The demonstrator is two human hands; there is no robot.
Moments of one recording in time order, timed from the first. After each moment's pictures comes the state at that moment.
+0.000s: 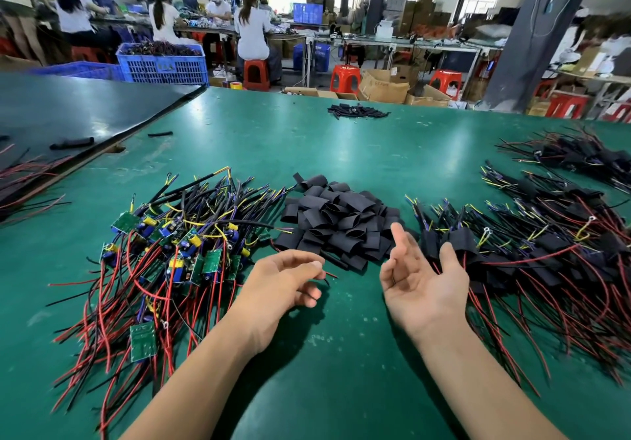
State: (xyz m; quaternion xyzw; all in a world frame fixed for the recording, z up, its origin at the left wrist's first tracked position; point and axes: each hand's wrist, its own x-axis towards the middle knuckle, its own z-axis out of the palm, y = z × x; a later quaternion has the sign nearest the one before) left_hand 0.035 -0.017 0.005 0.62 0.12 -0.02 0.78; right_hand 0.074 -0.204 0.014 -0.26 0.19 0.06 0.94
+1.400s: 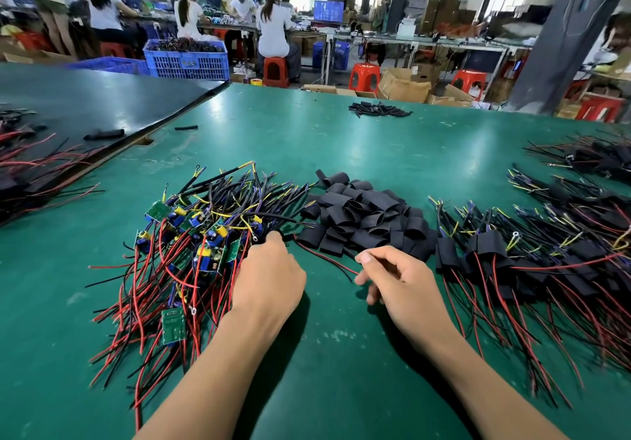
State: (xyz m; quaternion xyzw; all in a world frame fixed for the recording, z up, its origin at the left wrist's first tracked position) left_hand 0.031 0.008 0.014 0.94 0.22 0.08 0.26; right_hand 0.058 -0.174 -0.004 -0.78 -0.11 0.00 0.62
